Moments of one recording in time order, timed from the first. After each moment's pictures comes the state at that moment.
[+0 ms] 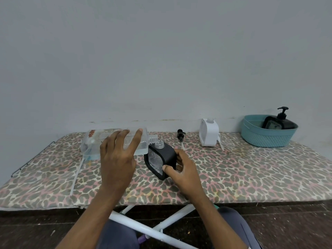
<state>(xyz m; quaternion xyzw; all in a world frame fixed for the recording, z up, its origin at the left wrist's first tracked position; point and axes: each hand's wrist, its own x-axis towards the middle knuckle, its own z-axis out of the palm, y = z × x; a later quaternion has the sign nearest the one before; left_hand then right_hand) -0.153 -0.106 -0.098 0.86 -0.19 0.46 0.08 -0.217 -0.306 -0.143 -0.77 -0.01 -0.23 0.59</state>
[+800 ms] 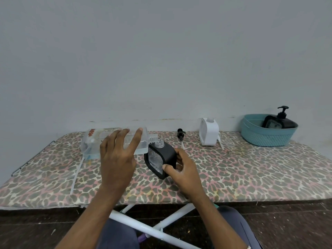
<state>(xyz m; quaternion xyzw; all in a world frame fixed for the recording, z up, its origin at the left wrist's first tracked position) -0.153 -0.105 -0.098 0.86 -0.19 0.47 0.07 -0.216 -0.307 -0.144 -0.77 -0.01 -0.22 0.60</state>
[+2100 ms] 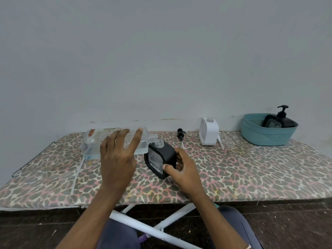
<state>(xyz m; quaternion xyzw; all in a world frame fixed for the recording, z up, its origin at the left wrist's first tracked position) -0.154 -0.106 -0.097 0.86 -0.19 0.47 0.07 -0.216 -0.306 -0.143 -0.77 -0.01 -0.23 0.59</state>
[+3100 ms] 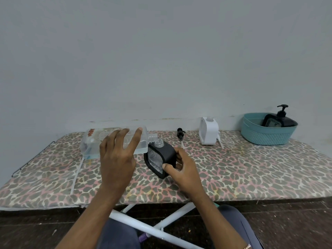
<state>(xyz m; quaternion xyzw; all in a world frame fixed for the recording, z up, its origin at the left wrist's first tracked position) -0.154 -0.106 -0.098 0.86 -0.19 0.47 0.08 -0.216 -0.307 -0.144 -0.77 -0.02 -0.23 0.60</state>
